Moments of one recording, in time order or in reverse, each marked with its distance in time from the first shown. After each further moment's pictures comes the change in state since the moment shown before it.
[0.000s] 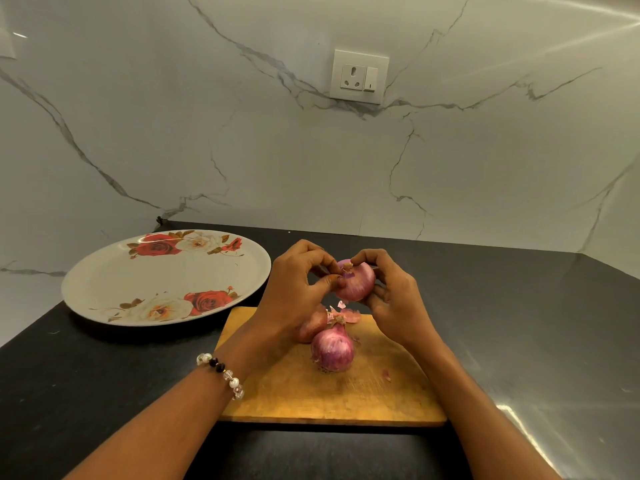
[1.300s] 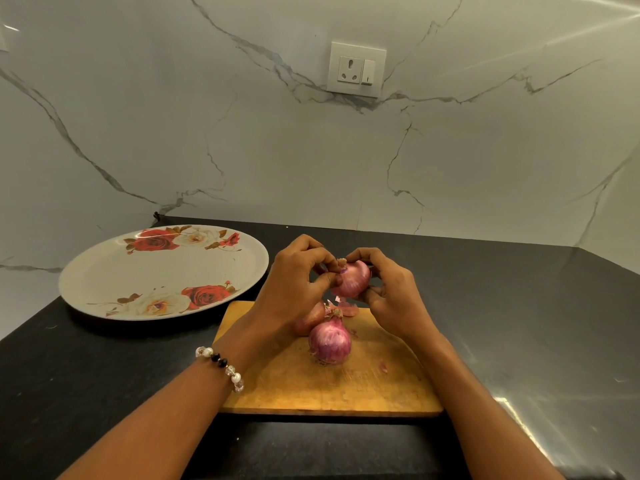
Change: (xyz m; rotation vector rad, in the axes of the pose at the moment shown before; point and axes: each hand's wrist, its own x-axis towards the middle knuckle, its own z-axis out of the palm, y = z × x) left_hand 0.001 -0.008 0.005 0.118 -0.030 0.086; right_hand 0.000 0.003 -0.004 -0.145 -0.051 0.007
